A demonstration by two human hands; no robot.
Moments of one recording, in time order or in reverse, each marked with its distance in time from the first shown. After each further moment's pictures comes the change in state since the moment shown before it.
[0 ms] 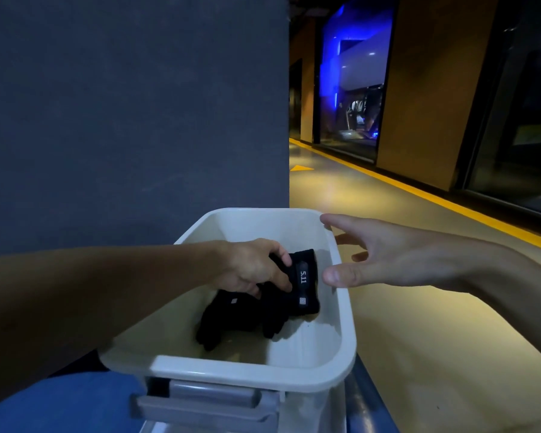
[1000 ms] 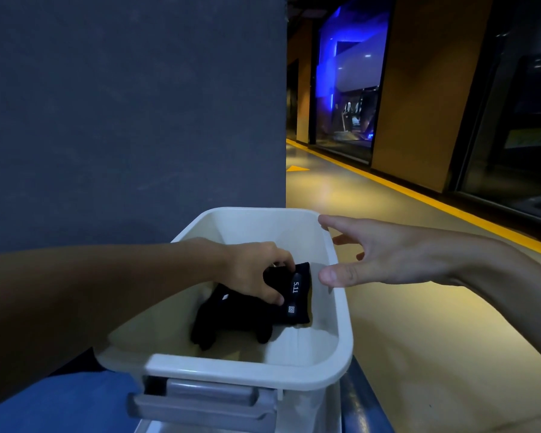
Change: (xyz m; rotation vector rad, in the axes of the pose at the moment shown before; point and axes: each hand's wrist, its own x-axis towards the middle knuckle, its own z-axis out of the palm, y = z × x) left_hand 0.008 -0.002 -0.012 0.907 -0.032 0.398; right_hand 0.006 0.012 0.001 -0.101 0.153 0.037
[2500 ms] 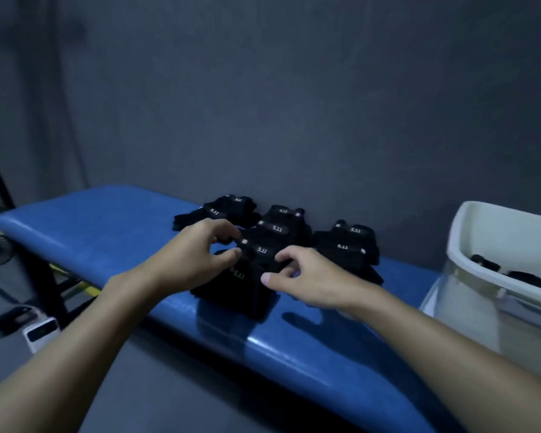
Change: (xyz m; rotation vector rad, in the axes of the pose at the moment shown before) left_hand -0.436 -0.074 0.079 -0.219 0.833 -0.799; right_hand 0.001 -0.306 0.280 0.226 -0.398 -0.299
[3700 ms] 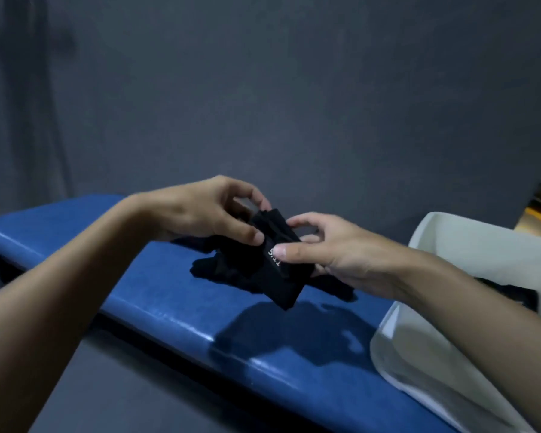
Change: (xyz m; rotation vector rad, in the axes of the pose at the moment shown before) left_hand 0.030 0.084 -0.052 -0.428 -0.446 0.027; right_hand -0.048 -0.031 -0.076 0.428 -0.088 -0.022
